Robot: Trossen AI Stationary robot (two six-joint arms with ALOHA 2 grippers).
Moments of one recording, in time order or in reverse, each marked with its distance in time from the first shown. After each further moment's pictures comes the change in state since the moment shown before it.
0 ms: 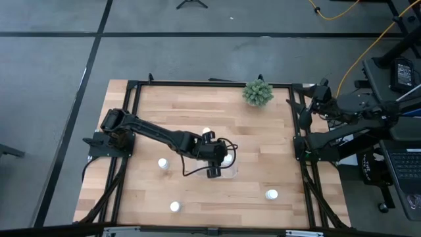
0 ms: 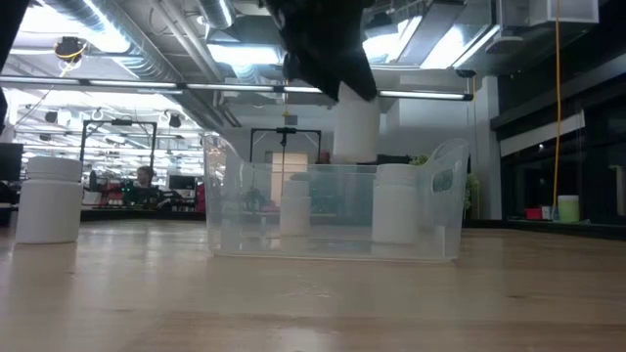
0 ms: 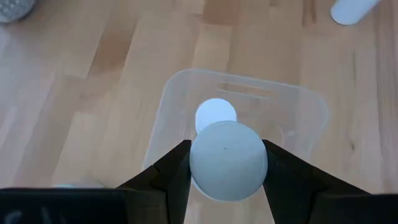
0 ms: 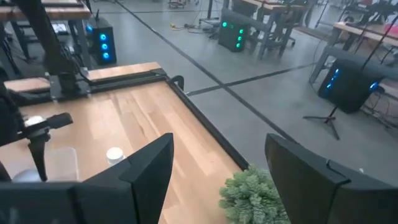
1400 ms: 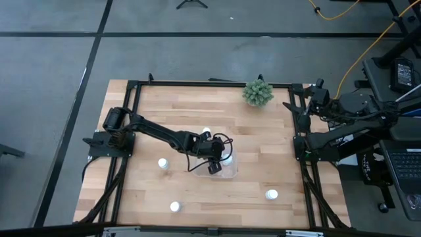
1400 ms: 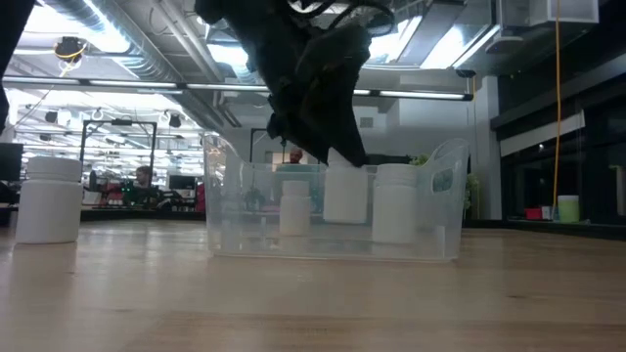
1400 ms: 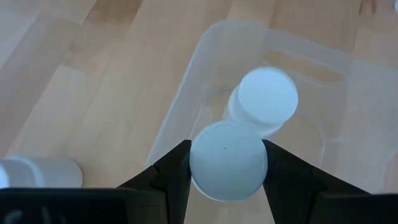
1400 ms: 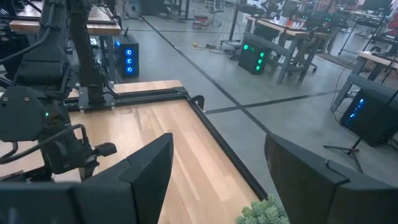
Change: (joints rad) left arm 0.052 0.014 -0.212 0.229 0.031 -0.125; right arm 0.000 -0.005 -0.035 0.168 -0.089 -0.139
